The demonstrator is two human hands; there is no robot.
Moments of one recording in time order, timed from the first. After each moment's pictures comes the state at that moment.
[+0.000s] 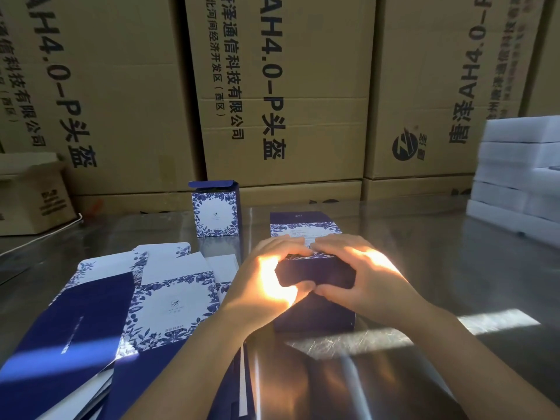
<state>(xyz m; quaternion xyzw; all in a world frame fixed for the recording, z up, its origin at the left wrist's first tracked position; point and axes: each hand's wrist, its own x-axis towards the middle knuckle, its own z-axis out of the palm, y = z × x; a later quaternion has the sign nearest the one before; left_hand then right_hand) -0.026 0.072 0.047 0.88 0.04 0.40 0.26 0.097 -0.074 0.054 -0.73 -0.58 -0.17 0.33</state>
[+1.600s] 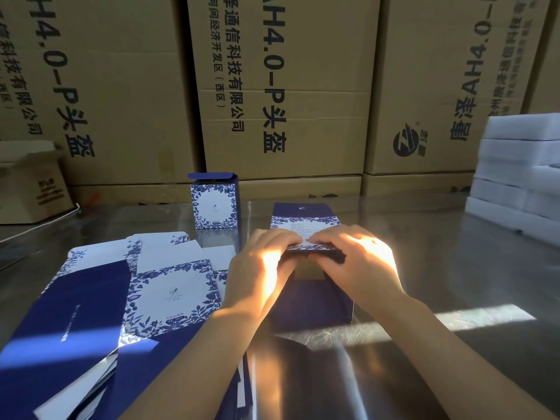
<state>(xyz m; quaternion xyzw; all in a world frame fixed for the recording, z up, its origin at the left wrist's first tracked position) -0.014 0.075 0.035 0.85 0.08 0.51 0.10 0.097 -0.048 0.045 -0.70 -0.49 -0.38 0.36</state>
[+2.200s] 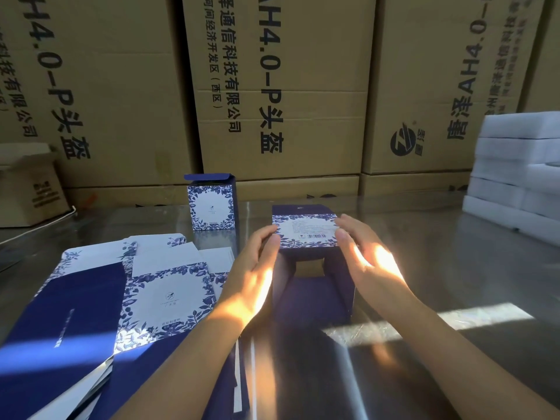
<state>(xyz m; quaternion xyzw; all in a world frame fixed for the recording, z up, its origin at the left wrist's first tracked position) -0.016 0.083 0.034 0.79 0.14 0.38 0.46 0.114 -0.059 0.036 -0.71 -0.42 -0.07 0.57</state>
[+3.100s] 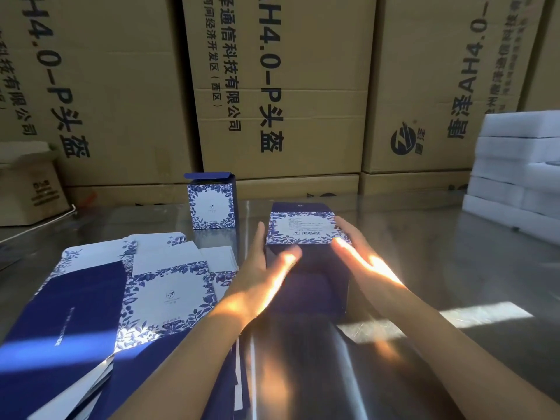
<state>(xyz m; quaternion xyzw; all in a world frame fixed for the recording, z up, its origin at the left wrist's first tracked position) -0.008 0.089 0.025 0.79 0.19 0.28 0.51 0.115 -0.062 0.033 -0.67 -0.44 0.09 0.59</state>
